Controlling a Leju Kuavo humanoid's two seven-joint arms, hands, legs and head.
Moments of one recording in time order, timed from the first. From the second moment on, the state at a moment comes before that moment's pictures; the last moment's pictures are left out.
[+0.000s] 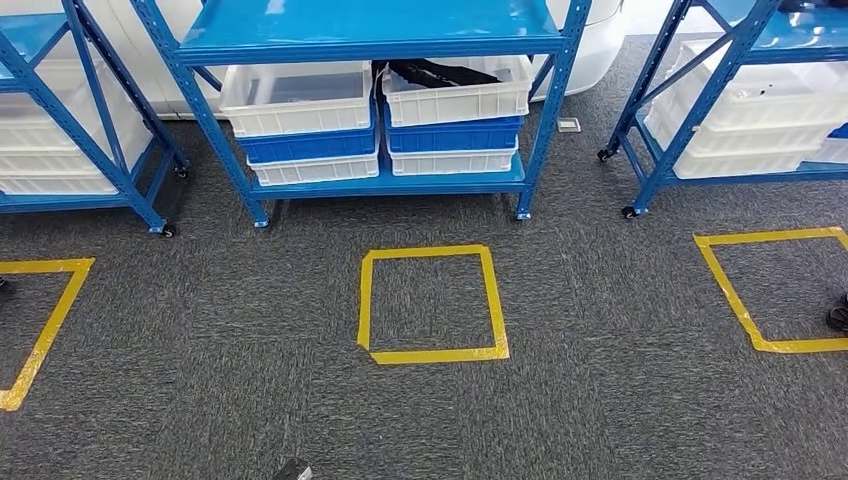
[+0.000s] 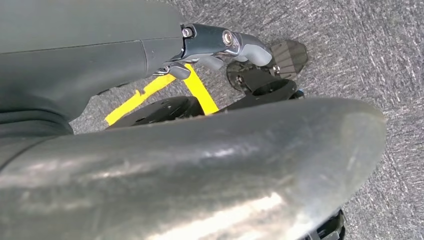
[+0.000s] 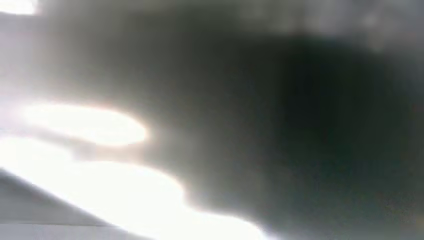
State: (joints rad) left arm -0.11 -0.12 0.22 -0.21 -0.36 -0.12 -0.05; right arm -0.05 0.13 -0.70 -0.19 1.16 -0.04 0.07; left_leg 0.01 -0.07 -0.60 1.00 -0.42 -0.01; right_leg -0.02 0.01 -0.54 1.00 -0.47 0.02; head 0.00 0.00
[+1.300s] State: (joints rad) left arm -0.11 -0.13 0.22 -0.21 -0.36 -0.12 -0.04; right arm -0.04 0.13 -0.71 -0.19 1.16 -0.04 0.07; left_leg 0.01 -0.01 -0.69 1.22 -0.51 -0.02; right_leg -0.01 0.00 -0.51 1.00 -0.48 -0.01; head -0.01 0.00
